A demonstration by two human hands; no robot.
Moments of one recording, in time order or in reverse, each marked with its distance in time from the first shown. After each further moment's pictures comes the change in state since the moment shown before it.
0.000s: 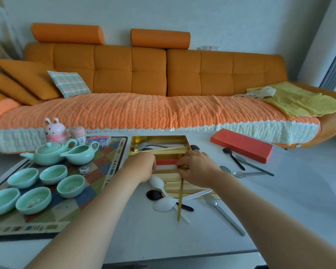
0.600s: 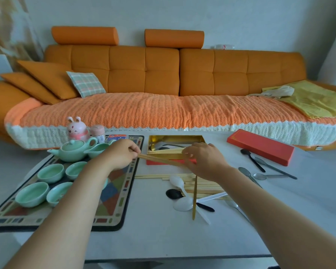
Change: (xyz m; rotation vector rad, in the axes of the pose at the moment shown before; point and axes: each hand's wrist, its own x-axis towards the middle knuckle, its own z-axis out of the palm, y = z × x) left_hand -0.030 -0.085 -0.055 -0.429 0.080 -0.204; right_hand 0.027 -0.030 -0.004 -0.006 0.173 -0.061
